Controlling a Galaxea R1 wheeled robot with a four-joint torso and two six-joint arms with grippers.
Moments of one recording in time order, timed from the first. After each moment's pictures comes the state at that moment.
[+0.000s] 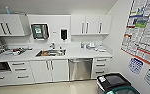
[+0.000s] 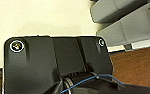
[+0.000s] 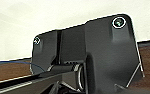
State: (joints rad) left arm 1.45 2.74 -2.20 2.81 0.10 -2.83; right arm -1.48 2.75 -2.28 0.00 0.05 0.02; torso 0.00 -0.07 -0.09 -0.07
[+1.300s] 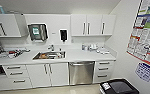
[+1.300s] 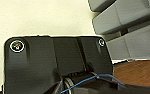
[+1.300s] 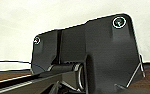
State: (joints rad) left arm 1.45 2.74 -2.20 2.81 0.10 -2.83; right arm -1.48 2.75 -2.28 0.00 0.04 0.02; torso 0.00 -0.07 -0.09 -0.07
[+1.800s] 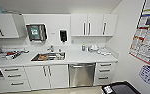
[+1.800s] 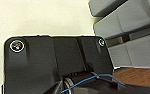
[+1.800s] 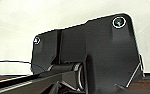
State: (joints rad) left arm 1.45 2.74 -2.20 2.81 0.10 -2.83; right arm -1.48 2.75 -2.28 0.00 0.04 0.02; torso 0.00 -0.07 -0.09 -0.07
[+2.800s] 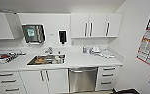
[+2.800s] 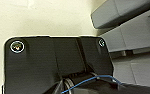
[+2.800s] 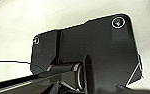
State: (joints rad) left arm 1.45 2.74 -2.20 2.81 0.11 -2.83; right arm -1.48 2.75 -2.28 0.00 0.04 0.02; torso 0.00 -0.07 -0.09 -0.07
